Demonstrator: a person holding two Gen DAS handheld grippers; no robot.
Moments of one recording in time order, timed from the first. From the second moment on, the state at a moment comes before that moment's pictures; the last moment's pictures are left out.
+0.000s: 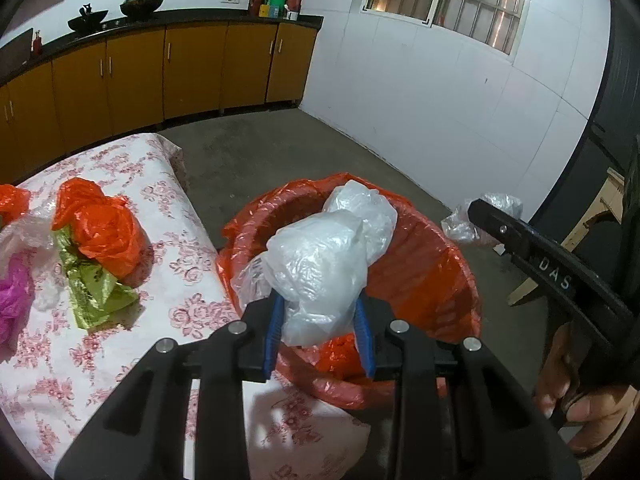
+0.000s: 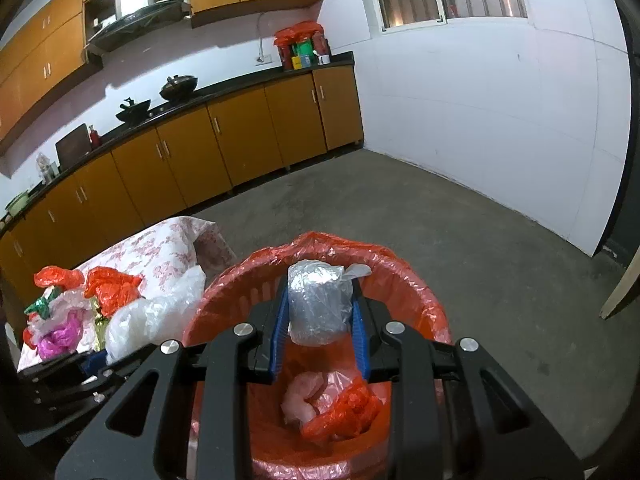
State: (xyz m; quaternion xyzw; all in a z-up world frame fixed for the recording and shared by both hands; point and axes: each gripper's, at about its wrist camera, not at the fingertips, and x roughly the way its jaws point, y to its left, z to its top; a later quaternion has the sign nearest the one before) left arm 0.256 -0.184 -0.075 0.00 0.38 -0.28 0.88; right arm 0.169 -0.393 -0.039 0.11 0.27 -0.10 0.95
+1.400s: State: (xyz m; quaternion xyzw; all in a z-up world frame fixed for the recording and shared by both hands) left arm 0.235 0.026 -0.069 0.00 0.33 -0.04 0.95; right arm 0.209 -0.262 -0.024 0.03 0.28 0.05 0.96
